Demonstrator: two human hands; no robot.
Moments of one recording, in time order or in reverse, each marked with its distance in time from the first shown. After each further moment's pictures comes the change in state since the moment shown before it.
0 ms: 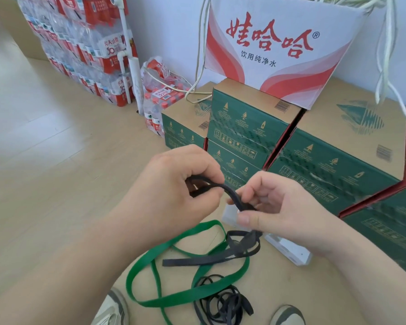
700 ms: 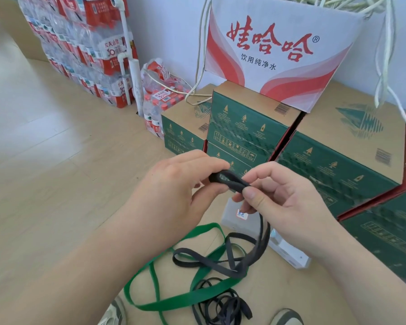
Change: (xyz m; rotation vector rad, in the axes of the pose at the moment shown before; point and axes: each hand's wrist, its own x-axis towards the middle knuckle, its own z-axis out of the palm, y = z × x) left_hand 0.002 -0.011 0.004 0.123 0.001 0.127; right_hand 0.002 -0.007 0.010 0.007 0.199 -0.134
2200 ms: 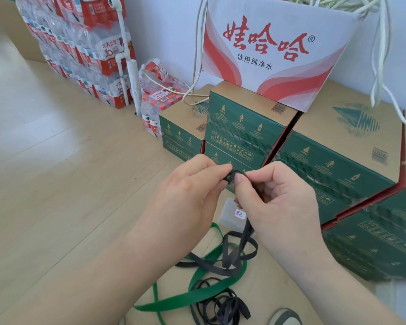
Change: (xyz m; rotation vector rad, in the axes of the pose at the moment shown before) left_hand -0.005 0.004 0.033 0.046 0.109 0.023; right_hand -0.009 -0.009 0.032 -0.022 0.442 -0.020
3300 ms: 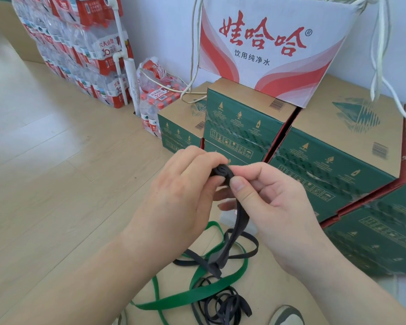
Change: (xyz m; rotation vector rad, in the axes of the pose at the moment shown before) left_hand 0.001 0.001 -0.002 0.021 0.047 0.111; right_hand 0.001 -0.004 -0.011 0.300 -0.294 0.106
